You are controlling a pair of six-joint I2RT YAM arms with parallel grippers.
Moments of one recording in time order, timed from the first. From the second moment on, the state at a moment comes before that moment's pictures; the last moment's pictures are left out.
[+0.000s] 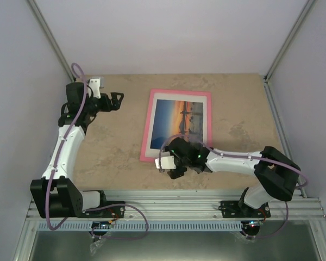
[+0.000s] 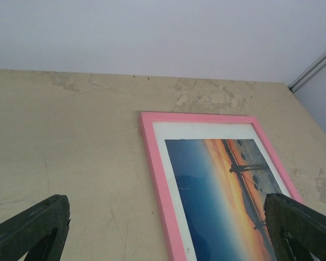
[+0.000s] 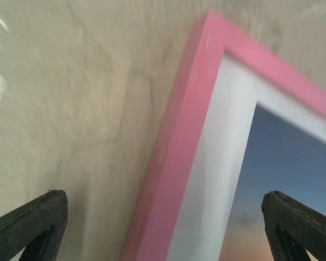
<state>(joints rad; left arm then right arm) 0.05 1.27 1.10 -0.31 0.50 -0.13 1.04 1.54 0.74 -0.08 0.03 -0.88</state>
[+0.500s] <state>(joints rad) -0.10 1.40 1.05 -0.36 0.37 0.02 0.57 1.55 1.26 -0.50 -0.47 -0.73</state>
